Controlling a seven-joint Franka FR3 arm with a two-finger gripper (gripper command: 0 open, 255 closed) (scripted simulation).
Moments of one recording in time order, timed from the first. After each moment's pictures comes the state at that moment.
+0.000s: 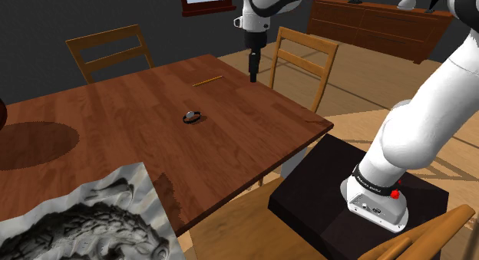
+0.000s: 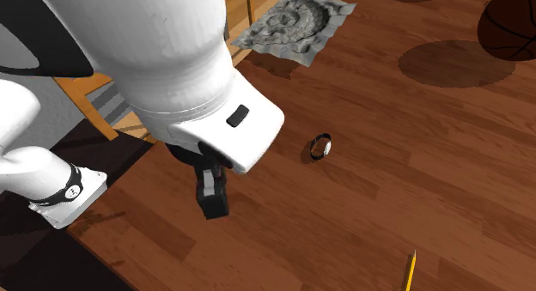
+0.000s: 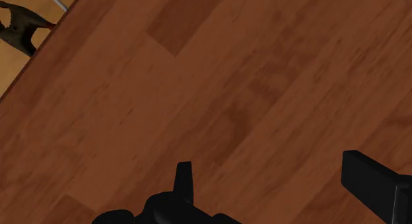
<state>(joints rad) 0.13 -0.16 0.02 -2.01 0.05 1.80 -0.46</state>
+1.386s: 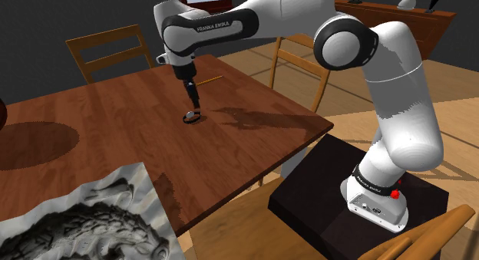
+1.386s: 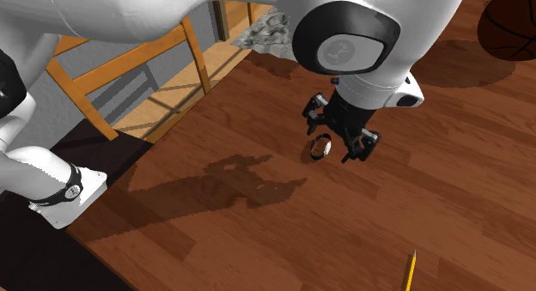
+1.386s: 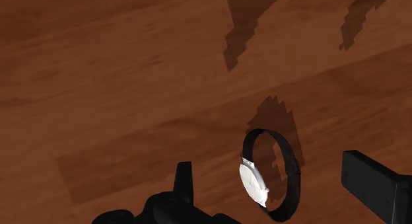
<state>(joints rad) 0.30 0.61 0.15 -1.18 -0.07 1.67 -0.74</state>
